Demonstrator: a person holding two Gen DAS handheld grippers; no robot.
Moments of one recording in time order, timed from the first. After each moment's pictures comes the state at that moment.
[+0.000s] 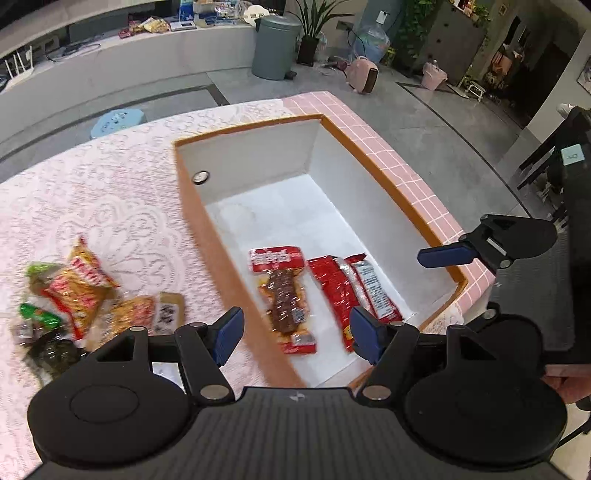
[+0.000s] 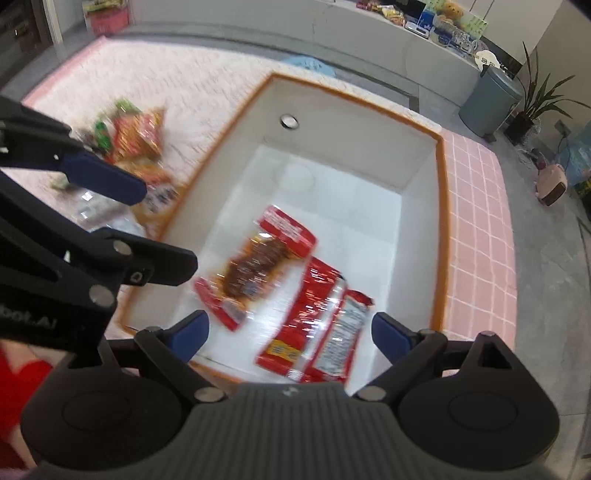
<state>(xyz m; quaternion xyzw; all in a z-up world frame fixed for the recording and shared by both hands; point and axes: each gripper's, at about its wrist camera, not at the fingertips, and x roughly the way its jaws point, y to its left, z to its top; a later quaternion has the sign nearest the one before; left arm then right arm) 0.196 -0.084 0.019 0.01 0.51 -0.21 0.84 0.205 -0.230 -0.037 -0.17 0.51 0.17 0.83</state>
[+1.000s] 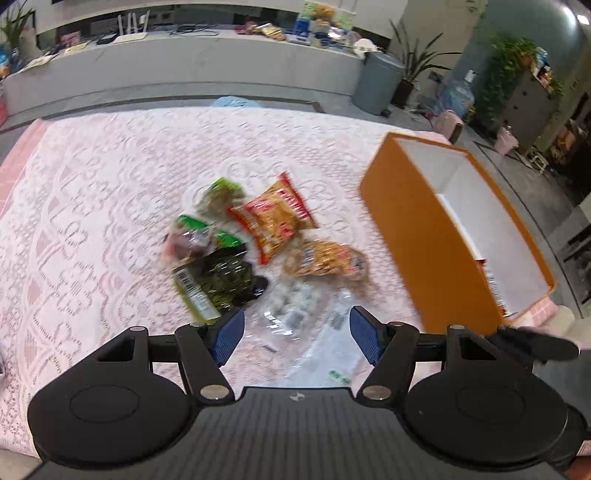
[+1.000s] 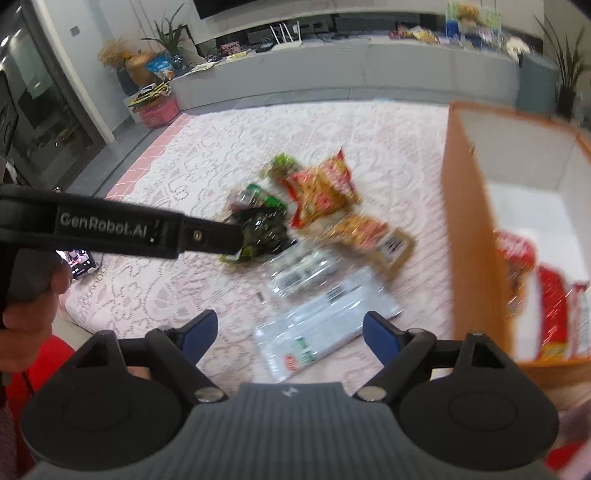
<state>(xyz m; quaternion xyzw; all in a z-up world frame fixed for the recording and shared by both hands) 0.149 0.111 -0.020 -0.08 0.48 -0.09 0.87 0.130 -0.075 -0.068 0.03 0.46 0.25 0.85</state>
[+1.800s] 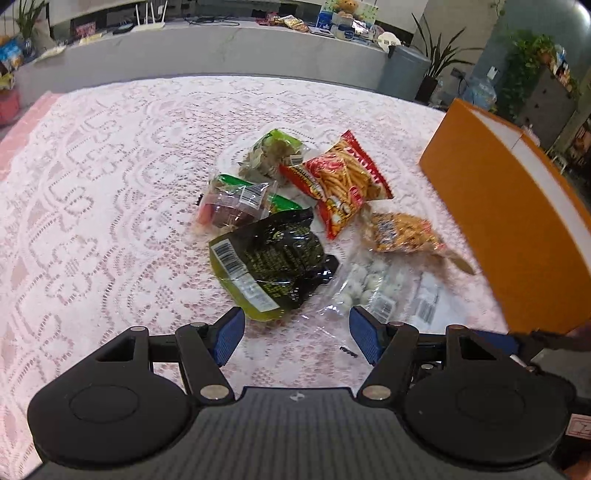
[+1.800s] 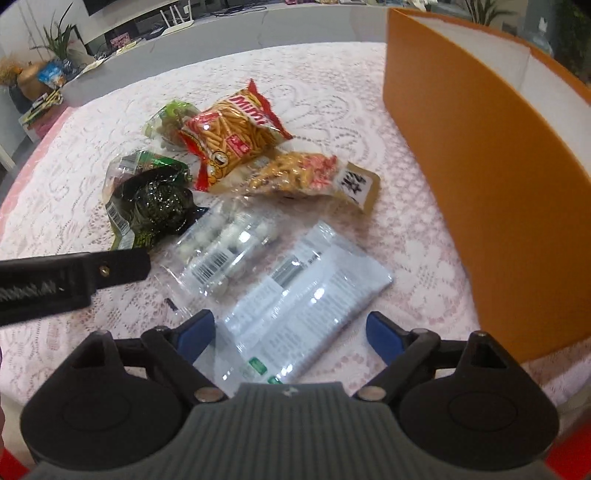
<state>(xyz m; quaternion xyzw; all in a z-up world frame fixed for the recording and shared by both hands) 0.164 0.139 -0.099 -0.06 0.47 -0.07 0.88 0.167 -0.031 -0.151 0.03 0.49 0.08 0.87</state>
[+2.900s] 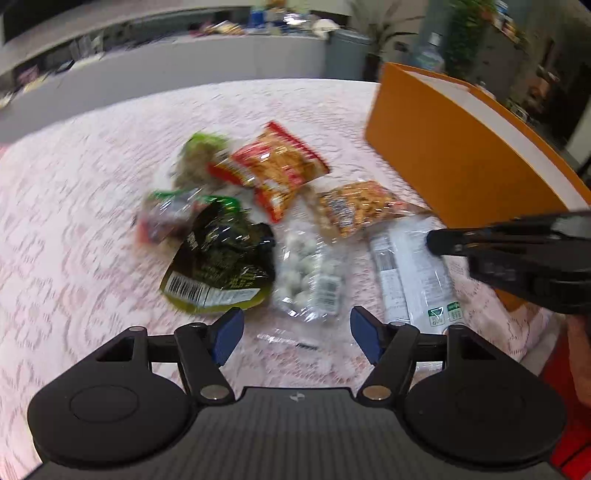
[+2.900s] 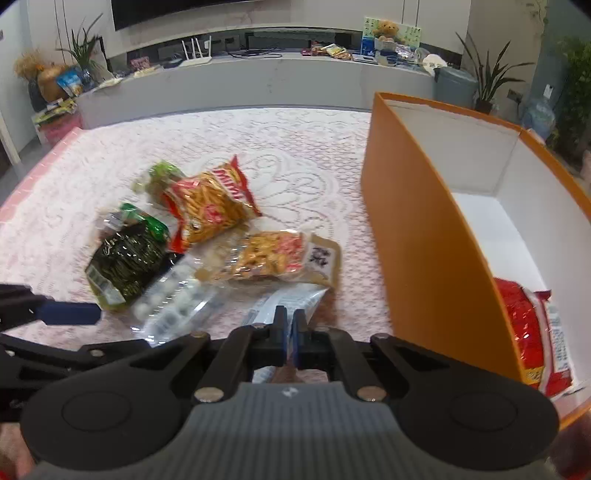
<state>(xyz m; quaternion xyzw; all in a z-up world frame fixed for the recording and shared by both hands) 0.160 0.104 -0.108 0.02 0.46 -0.15 0.88 0.184 -0.058 -0.124 -0.03 0.42 0.08 0.90</state>
